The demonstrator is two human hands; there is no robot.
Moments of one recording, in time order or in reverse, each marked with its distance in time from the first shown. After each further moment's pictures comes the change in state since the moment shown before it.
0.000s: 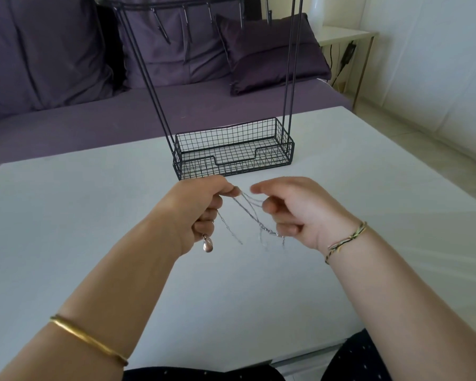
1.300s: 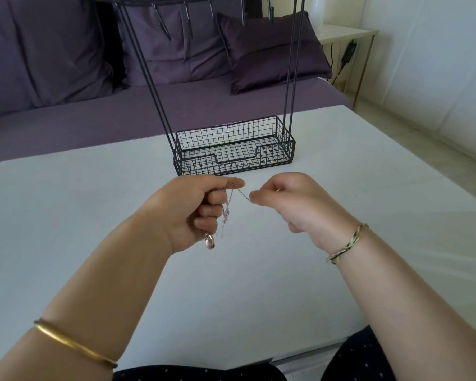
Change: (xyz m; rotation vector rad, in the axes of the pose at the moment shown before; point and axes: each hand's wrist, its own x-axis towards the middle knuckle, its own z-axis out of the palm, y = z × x) left_hand -0.009 0.006 -0.005 -0.159 -0.151 -0.037; right_hand -0.001 0.004 -0.001 -0.477 0.055 -0.248
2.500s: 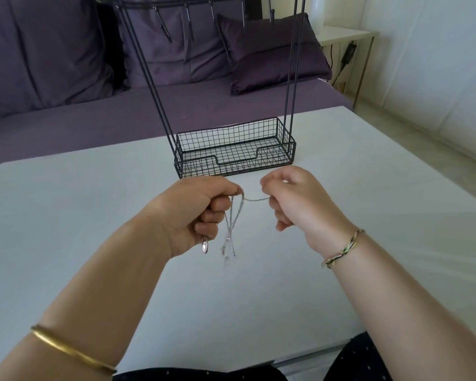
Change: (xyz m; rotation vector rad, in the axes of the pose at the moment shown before) left_hand -0.005 0.001 0.003 0.137 0.023 0.022; right_hand 0.001 -0.001 0.007 0.151 0.105 0.019
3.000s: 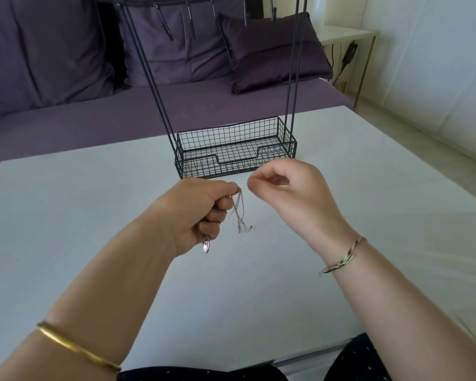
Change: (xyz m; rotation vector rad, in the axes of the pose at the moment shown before) left_hand 0.002 -0.002 0.002 -0.022 0.047 -0.009; right_hand -0.008 -0.004 0.003 -0.115 0.068 -0.357
